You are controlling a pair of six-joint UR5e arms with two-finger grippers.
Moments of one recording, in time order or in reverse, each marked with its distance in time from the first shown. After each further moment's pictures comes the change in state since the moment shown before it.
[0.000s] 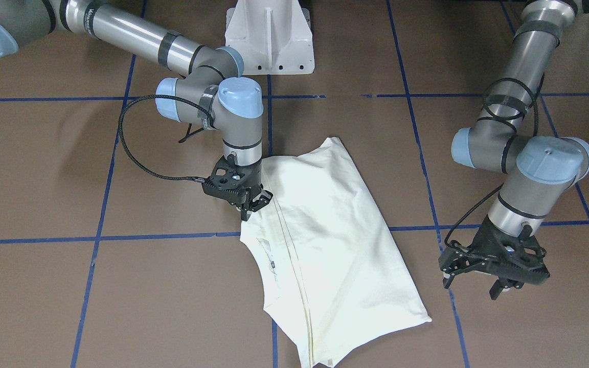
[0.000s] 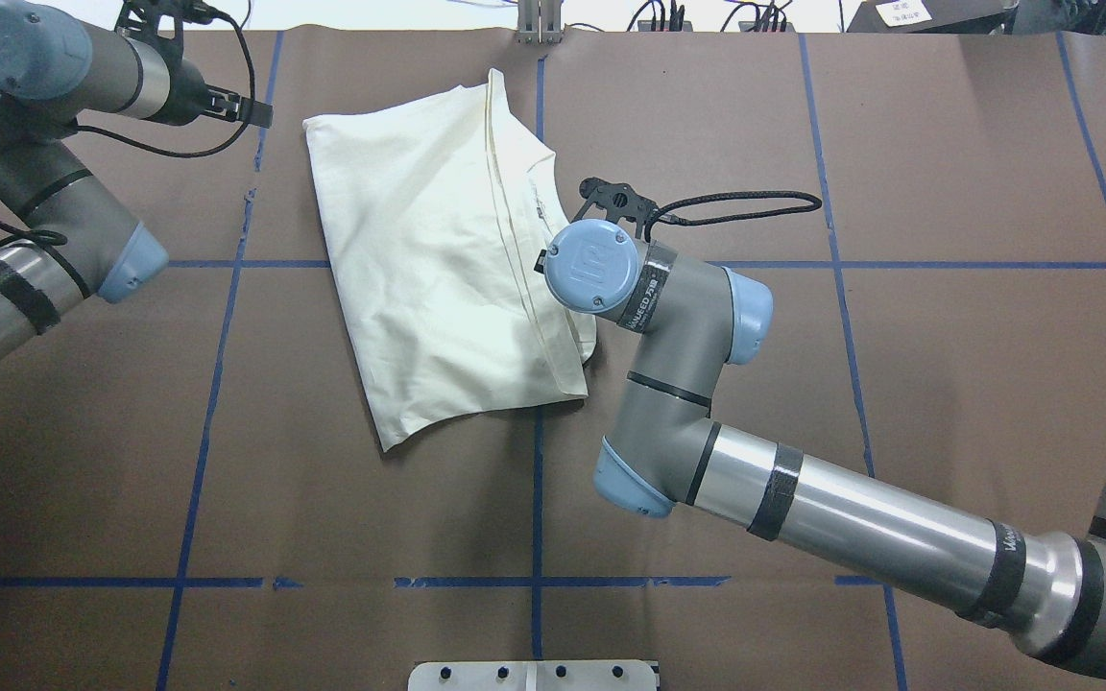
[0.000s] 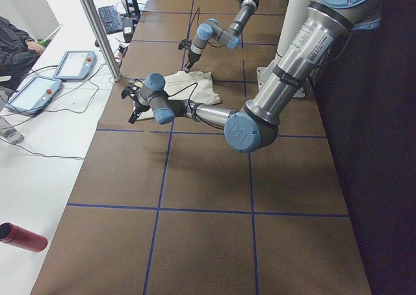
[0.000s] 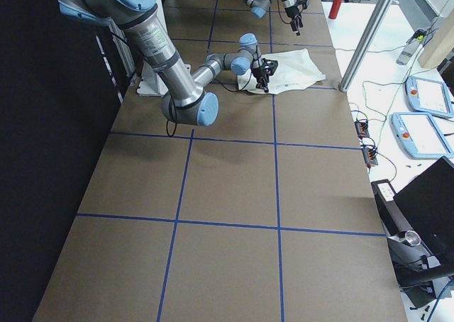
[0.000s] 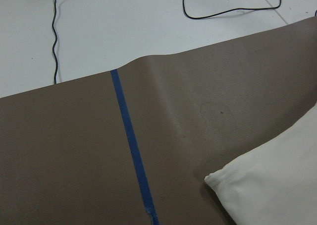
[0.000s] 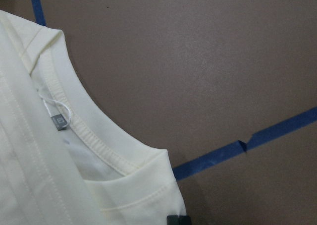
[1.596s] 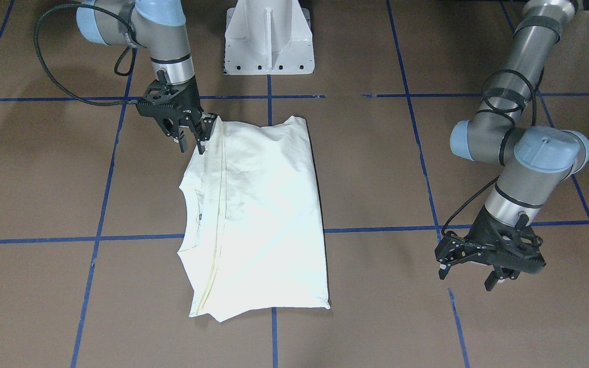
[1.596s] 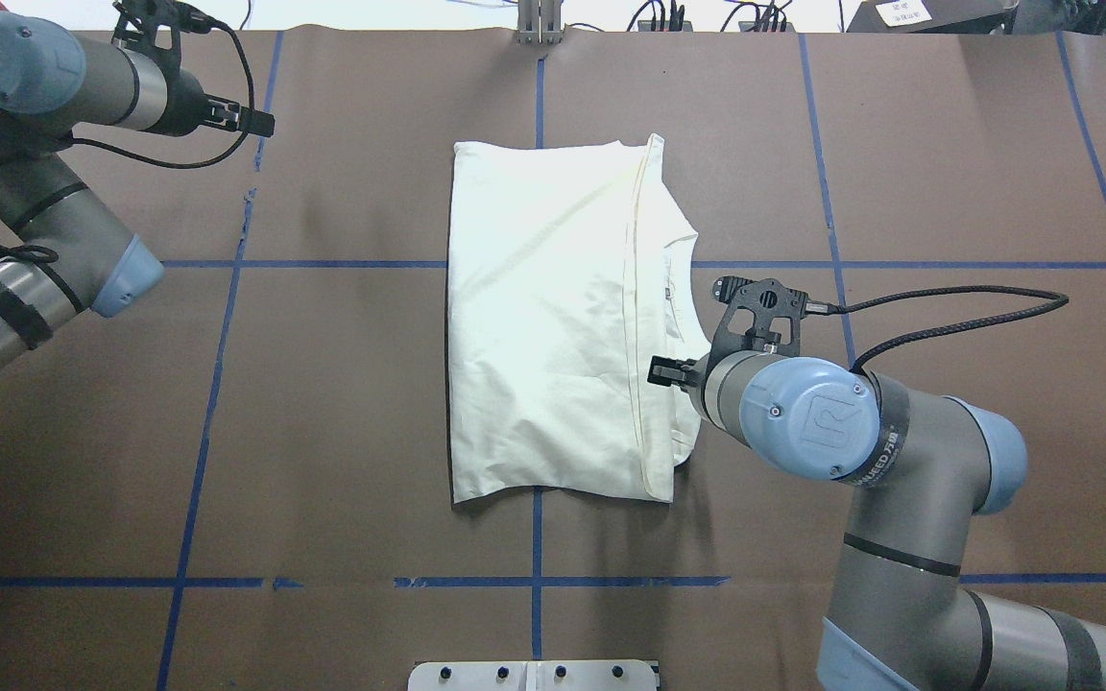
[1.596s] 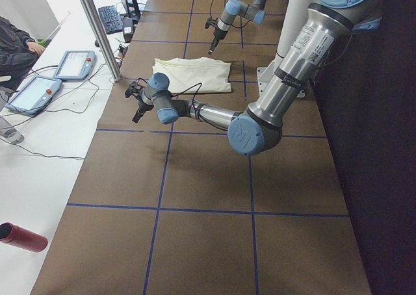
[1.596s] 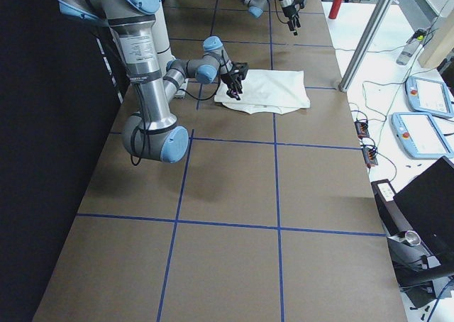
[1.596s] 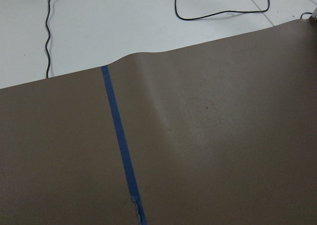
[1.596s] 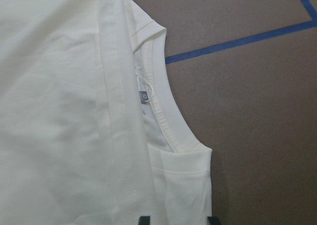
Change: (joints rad) left arm 0.013 0.032 -0.055 0.001 0.000 -0.016; right arm -0.130 -0.460 0.651 -0.115 -0.078 -0.142
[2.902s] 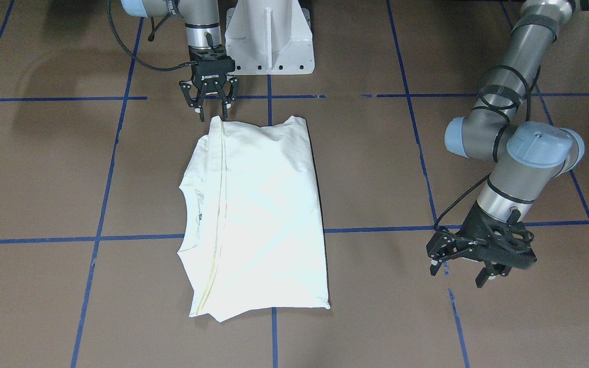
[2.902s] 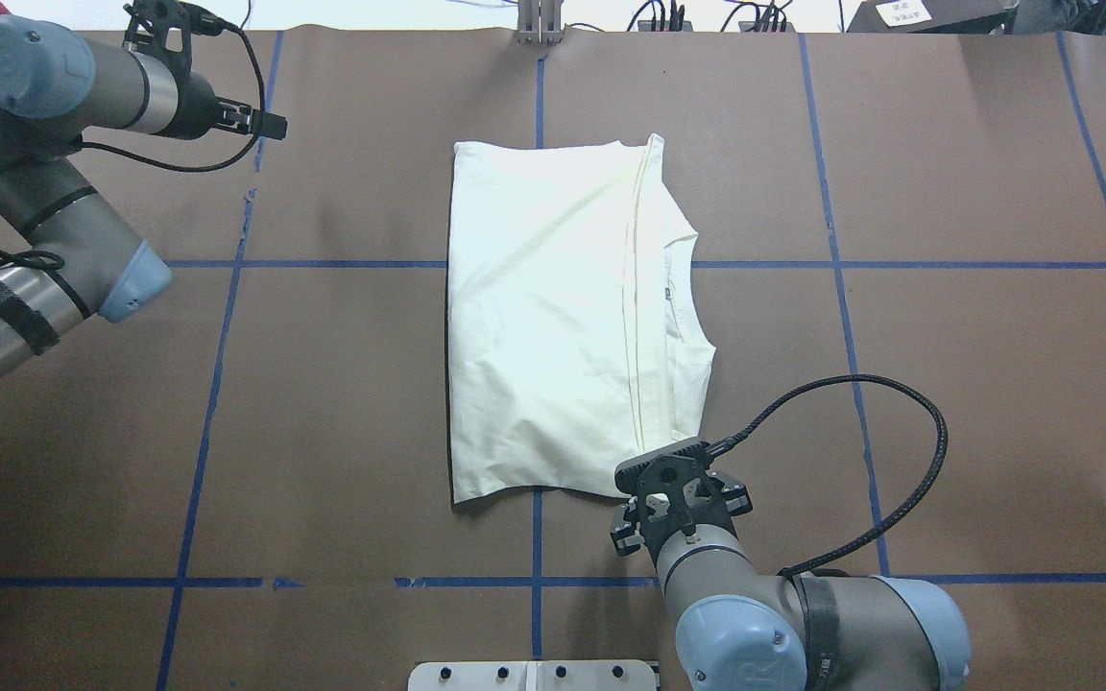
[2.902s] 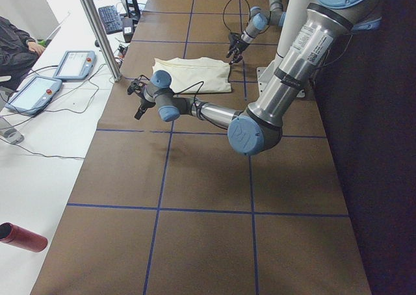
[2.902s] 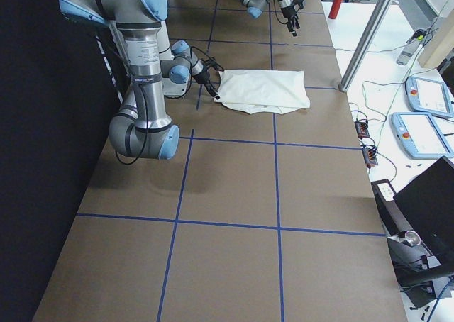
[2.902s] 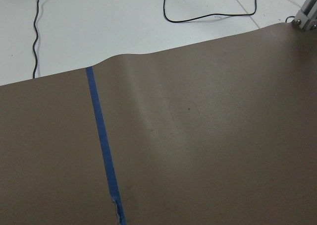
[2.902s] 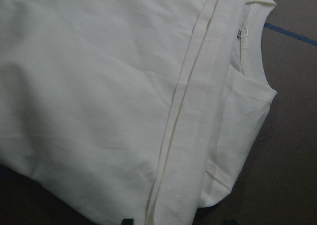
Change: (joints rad) left arm 0.013 0.000 -0.021 0.000 0.000 -0.017; right arm -0.307 -0.021 0.004 -0.082 -0.358 -0.318
